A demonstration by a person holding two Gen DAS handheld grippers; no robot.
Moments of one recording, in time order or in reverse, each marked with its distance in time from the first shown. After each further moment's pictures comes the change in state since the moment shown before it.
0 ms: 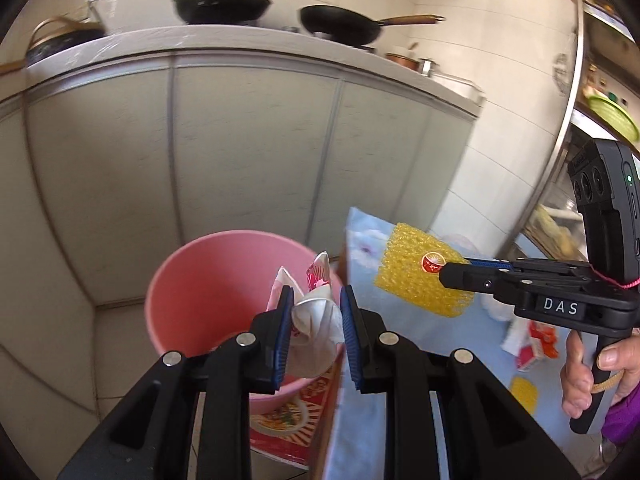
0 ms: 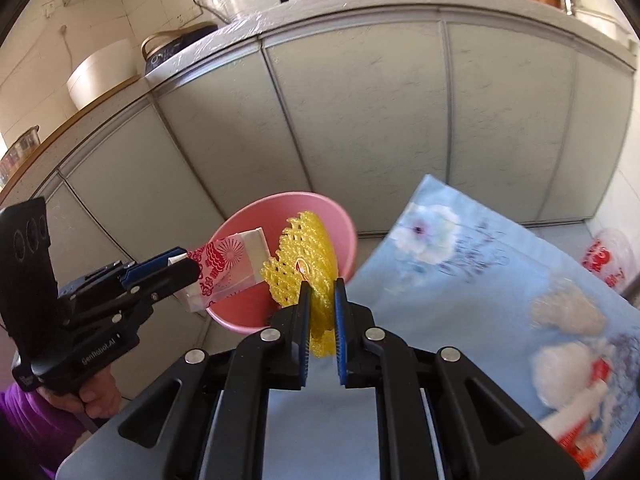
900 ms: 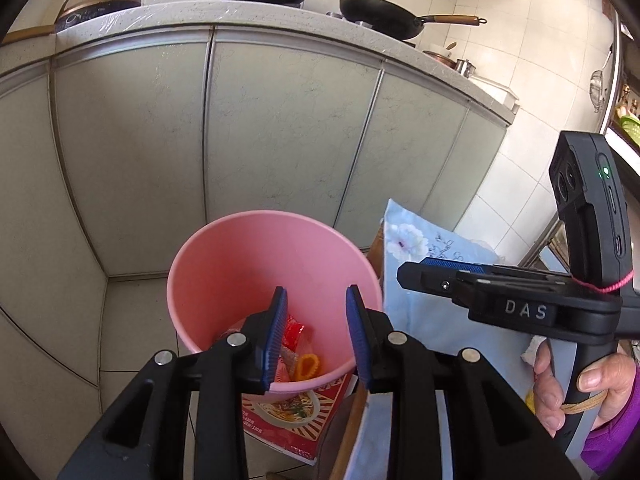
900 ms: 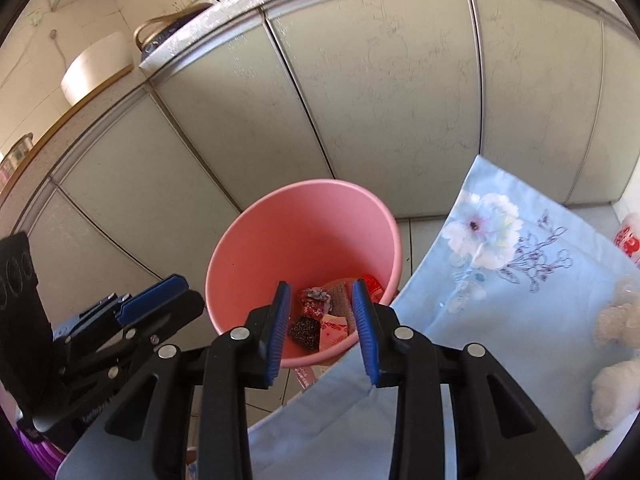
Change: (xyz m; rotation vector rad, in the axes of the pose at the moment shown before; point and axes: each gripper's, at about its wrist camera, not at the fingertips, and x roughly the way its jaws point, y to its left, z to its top) left arm 0.011 0.011 -0.010 -0.075 0.030 0.053; right arm 0.048 0.012 0.006 0.031 0.048 0.055
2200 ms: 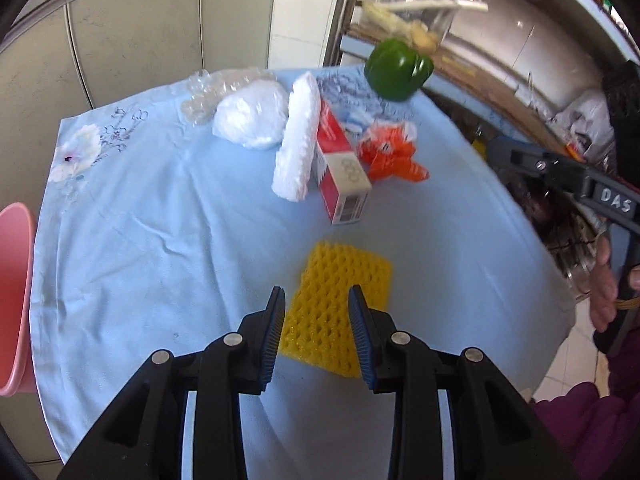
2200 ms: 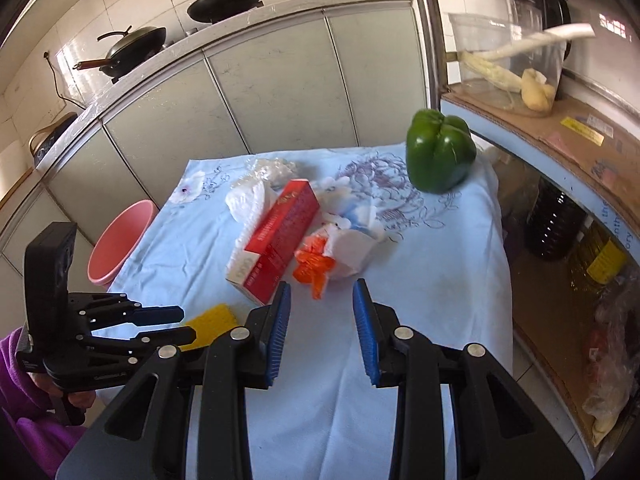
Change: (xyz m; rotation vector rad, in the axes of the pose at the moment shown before) left arm 0.054 -0.249 -0.120 0.585 0.473 -0.408; right arm -0.237 -0.177 -0.217 0.369 -0.219 -0.423
